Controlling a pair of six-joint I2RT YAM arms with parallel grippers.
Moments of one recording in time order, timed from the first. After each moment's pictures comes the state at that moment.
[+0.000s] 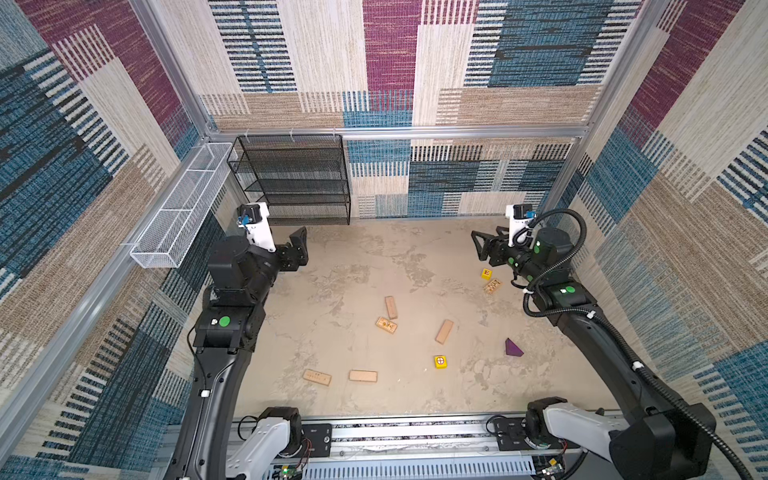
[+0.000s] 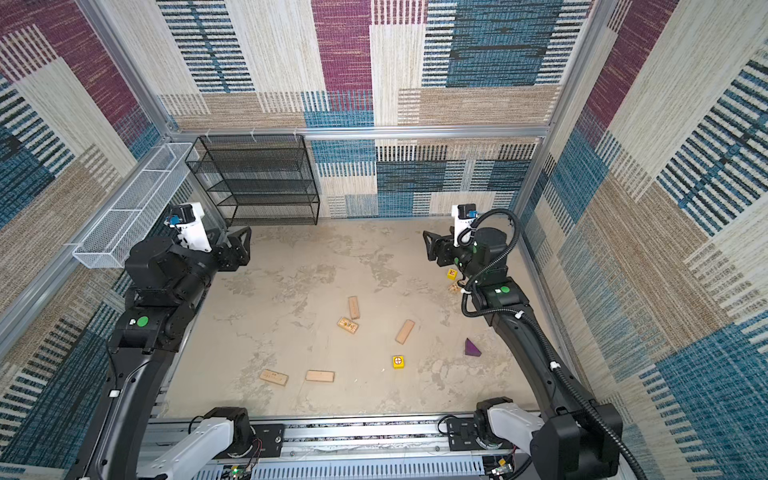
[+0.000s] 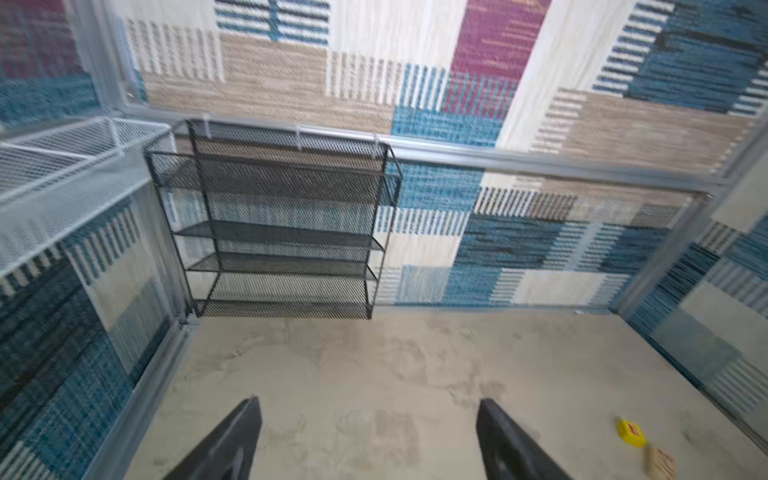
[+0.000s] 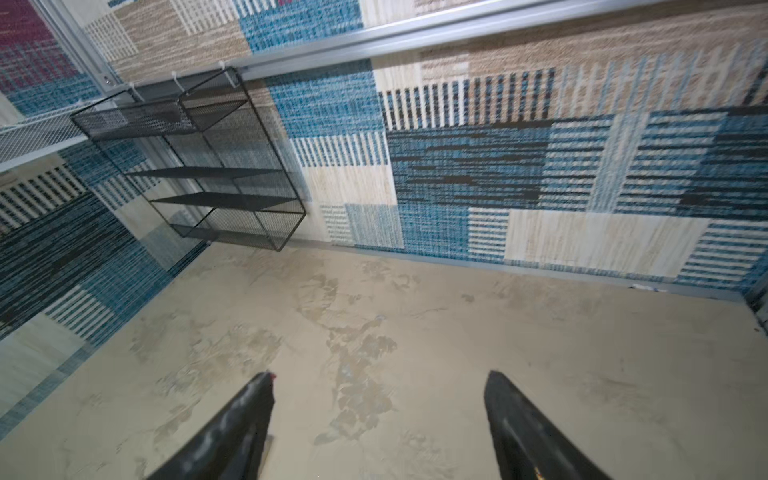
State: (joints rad) left arm -0.05 0.98 1.25 -0.51 0.14 -0.10; right arm 0.22 1.15 1.04 -0.13 -0.22 0.16
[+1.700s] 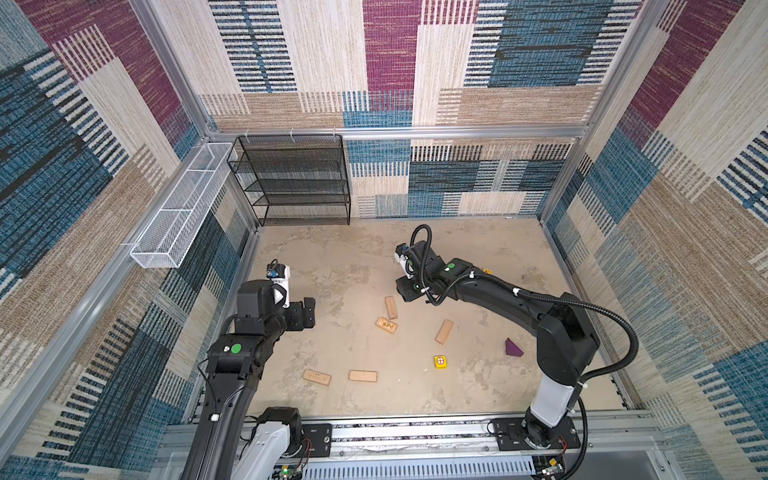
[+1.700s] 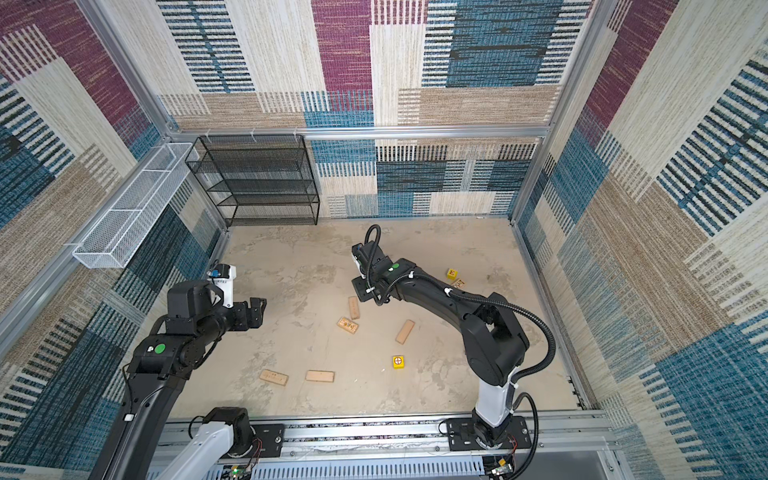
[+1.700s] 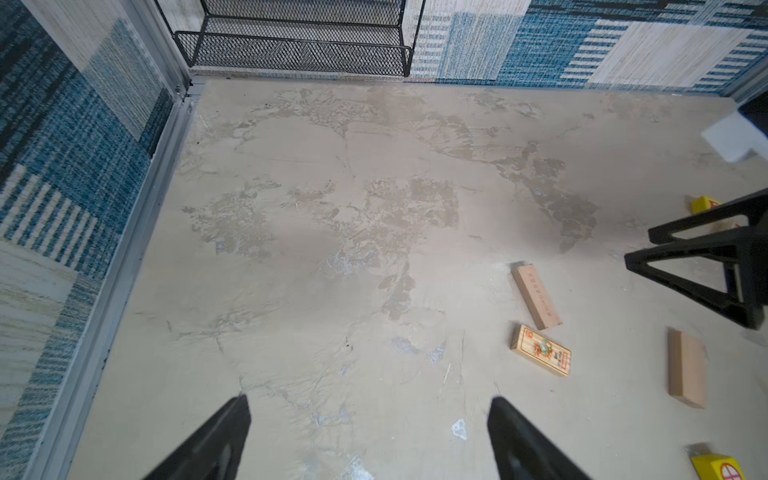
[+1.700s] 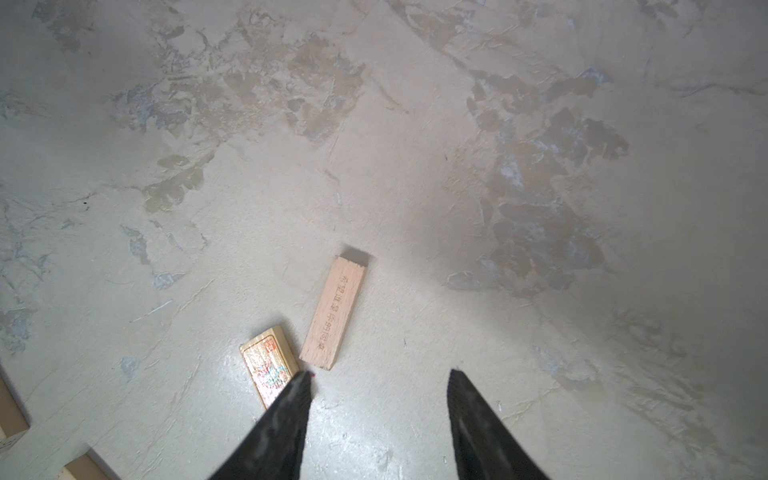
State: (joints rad) left arm -0.05 0.78 0.92 -0.81 0.03 -0.05; right arm 0.73 1.83 1.45 -0.58 0.06 0.20
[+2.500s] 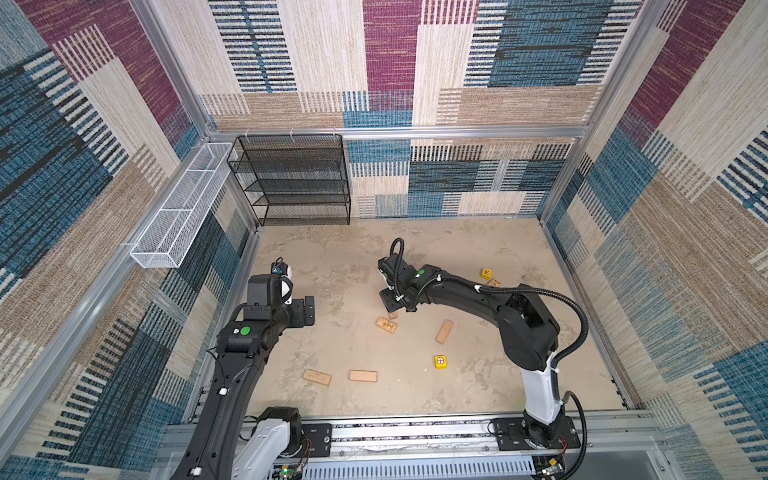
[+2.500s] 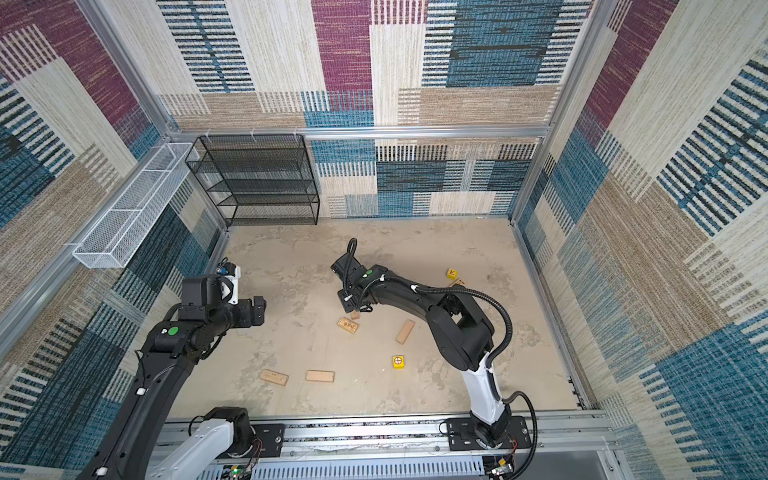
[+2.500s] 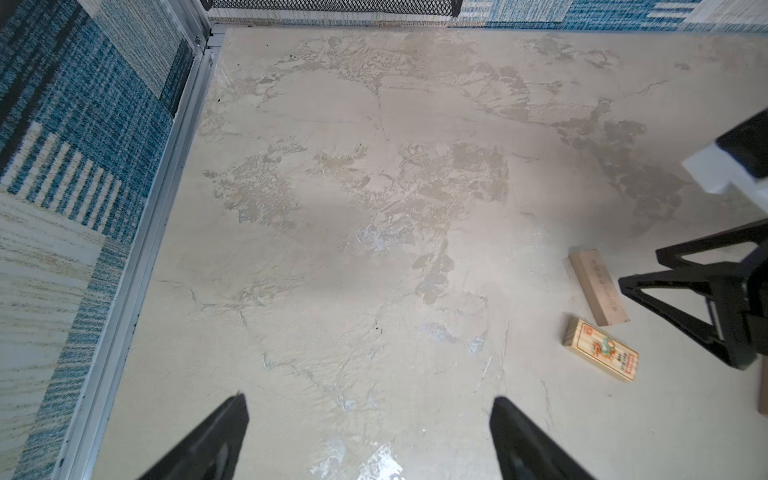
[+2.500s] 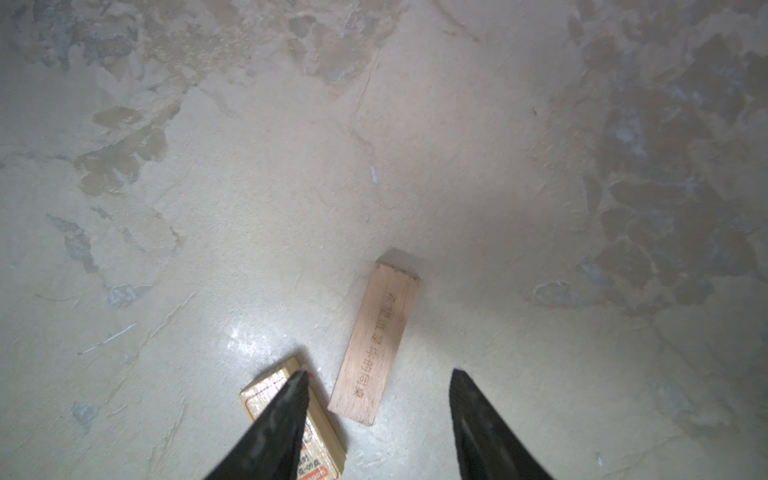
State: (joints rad) left arm -0.05 0.90 0.92 -0.82 -0.05 -0.06; right arm 0.81 2.03 1.57 -0.62 0.11 0.27
